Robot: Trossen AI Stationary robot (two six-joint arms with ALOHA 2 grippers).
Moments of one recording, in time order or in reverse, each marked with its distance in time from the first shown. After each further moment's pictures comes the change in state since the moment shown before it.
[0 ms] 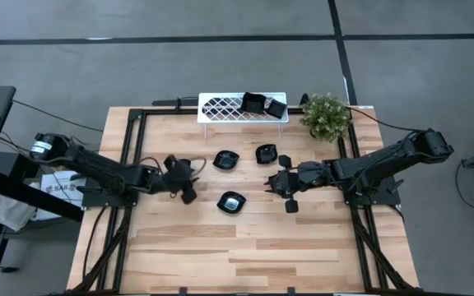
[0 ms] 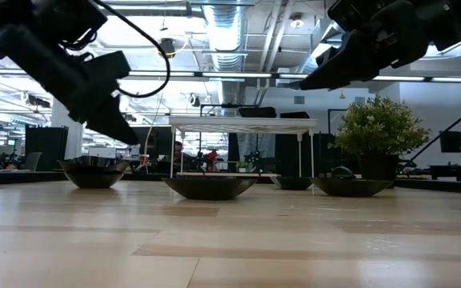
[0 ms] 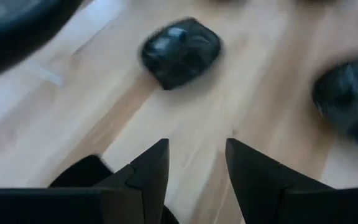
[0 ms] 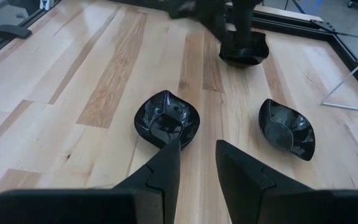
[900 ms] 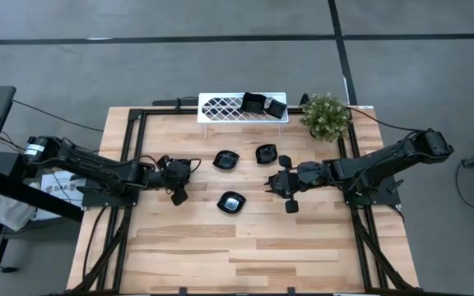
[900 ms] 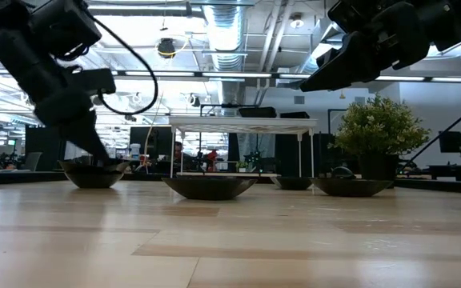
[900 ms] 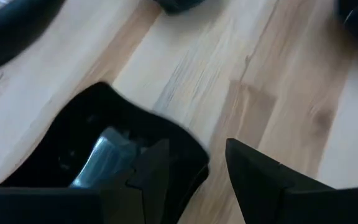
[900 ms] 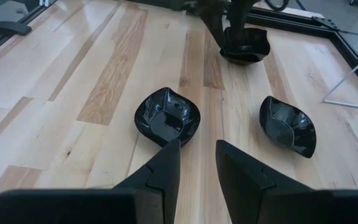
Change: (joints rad) left arm 0.055 -0.103 -0.032 -0.228 0.166 0.019; right arm 0.000 0.000 -0.001 -0.008 -0.001 0.000
